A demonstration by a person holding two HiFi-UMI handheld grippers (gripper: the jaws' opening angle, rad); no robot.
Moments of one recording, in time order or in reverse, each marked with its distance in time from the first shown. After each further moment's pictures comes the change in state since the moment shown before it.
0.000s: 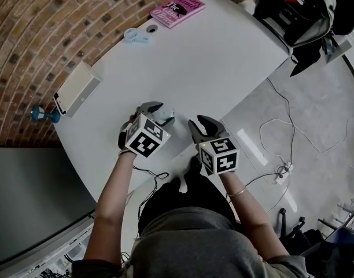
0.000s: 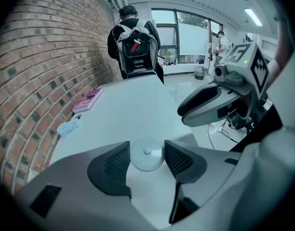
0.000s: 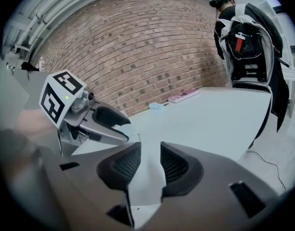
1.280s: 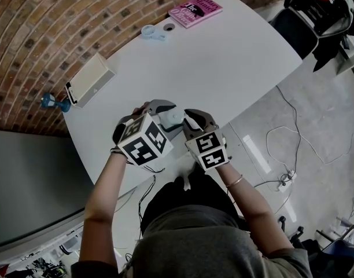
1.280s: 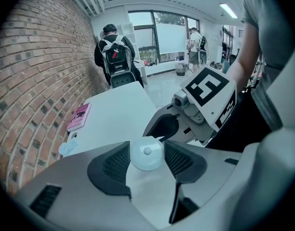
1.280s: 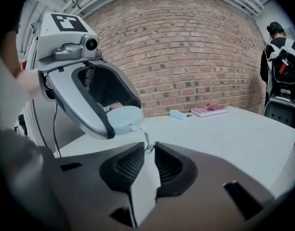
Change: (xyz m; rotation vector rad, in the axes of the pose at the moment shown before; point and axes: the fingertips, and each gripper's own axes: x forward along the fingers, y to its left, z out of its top) left arm -0.071 -0.024 0.024 0.209 -0.016 -0.112; right arm 0.039 0.071 0.026 -0.295 -0.035 0.127
